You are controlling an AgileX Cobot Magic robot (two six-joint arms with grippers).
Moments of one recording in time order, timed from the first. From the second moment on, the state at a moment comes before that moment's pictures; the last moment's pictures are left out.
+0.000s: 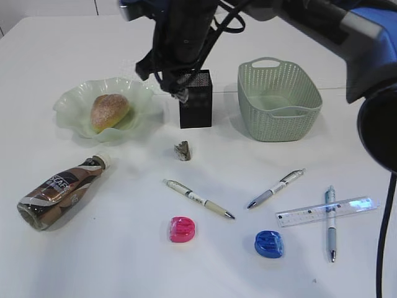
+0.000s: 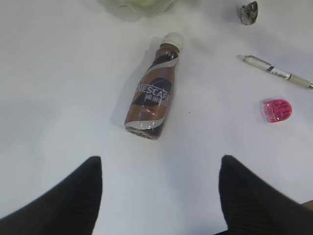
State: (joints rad) left arm -0.06 1.15 -1.19 -0.17 1.15 0.09; right arm 0.54 2.38 -2.46 -0.01 1.22 -0.18
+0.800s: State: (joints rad) left arm -0.06 1.15 -1.19 -0.22 1.12 0.09; right arm 0.17 2.35 -2.46 0.08 1.24 -0.21
